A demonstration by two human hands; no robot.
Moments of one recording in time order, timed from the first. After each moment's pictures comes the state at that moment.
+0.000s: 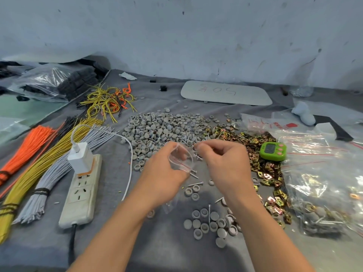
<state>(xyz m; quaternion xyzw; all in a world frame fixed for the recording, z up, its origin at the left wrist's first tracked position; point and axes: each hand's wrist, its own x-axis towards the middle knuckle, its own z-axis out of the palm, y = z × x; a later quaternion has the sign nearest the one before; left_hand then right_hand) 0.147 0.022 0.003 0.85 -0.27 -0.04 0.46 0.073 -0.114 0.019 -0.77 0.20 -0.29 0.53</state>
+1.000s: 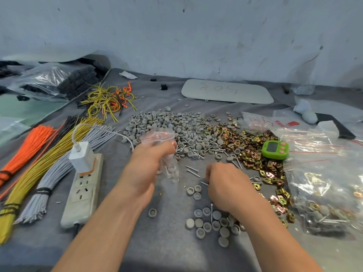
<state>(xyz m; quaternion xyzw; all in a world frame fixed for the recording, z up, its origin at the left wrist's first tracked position) 0.148 0.030 0.026 0.63 -0.09 -0.17 0.75 0.067 -0.122 0.000 -0.97 0.22 0.06 0.12</state>
